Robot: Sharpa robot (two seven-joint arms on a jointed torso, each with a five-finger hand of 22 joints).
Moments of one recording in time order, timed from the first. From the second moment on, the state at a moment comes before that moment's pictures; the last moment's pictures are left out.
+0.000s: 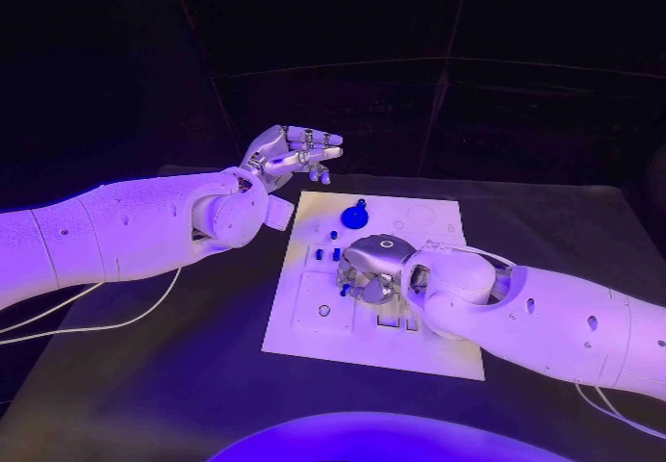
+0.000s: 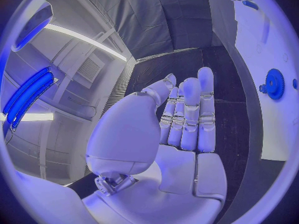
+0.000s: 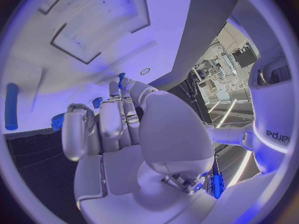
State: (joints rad) left arm 1.29 -0.85 -0.15 1.42 0.00 -0.21 0.51; left_hand 1.38 -0.08 0.37 -0.06 0.05 1.04 0.18 0.12 0.07 1.10 0.11 0.23 0.08 1.19 0.02 1.03 0.46 0.17 1.15 0.12 0.62 0.74; right arm 1.12 -0.50 -0.10 1.53 -1.69 -0.13 -0.15; right_hand 1.39 -0.08 0.49 -0.05 0.14 1.13 0.14 0.08 0.07 1.20 0.07 0.15 0.11 1.47 -0.01 1.23 1.10 0.06 1.44 0.10 1.44 1.31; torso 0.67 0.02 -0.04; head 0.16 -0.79
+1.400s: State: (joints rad) left arm 1.29 -0.85 -0.15 1.42 0.00 -0.20 0.51; left_hand 1.38 -0.08 0.37 -0.06 0.05 1.04 0.18 0.12 0.07 1.09 0.11 0.23 0.08 1.19 0.02 1.03 0.46 0.17 1.15 0.12 0.61 0.74; right arm 1.15 -0.73 -0.08 1.69 -1.68 -0.28 -0.16; right_hand 1.33 -0.14 0.42 -0.04 0.06 0.95 0.16 0.08 0.07 1.03 0.11 0.16 0.08 1.46 0.02 1.09 0.90 0.08 1.33 0.13 1.32 1.22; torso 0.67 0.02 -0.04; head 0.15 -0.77
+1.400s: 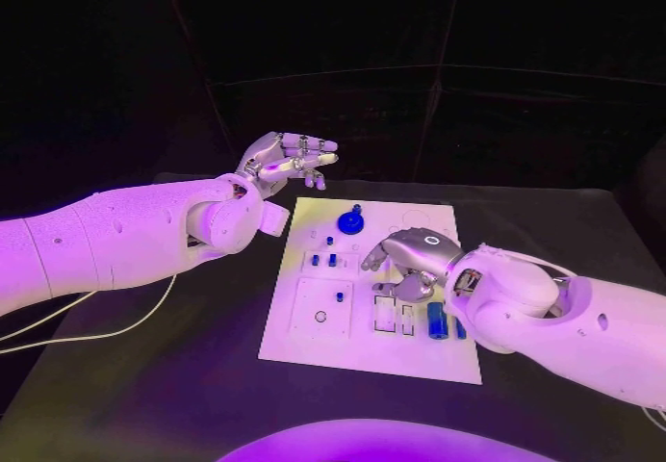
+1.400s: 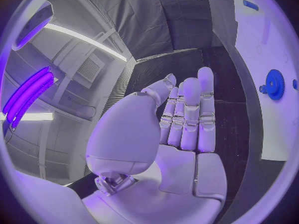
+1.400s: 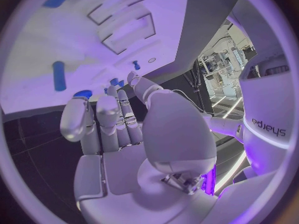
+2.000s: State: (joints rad) left arm 1.29 -0.84 -0.15 1.41 0.00 -0.20 0.51; left_hand 1.38 -0.08 0.37 -0.06 0.05 1.04 0.18 0.12 0.07 1.09 0.11 0.23 0.08 1.19 0.02 1.03 0.46 0.17 1.15 0.12 0.61 0.73; right arm 1.20 -0.76 -0.06 1.63 -1.63 -0.14 -0.21; right_hand 1.36 -0.14 0.27 0.00 0.08 0.88 0.13 0.07 0.07 0.92 0.11 0.20 0.07 1.44 0.02 1.05 0.82 0.09 1.29 0.13 1.26 1.14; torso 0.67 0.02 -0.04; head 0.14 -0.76
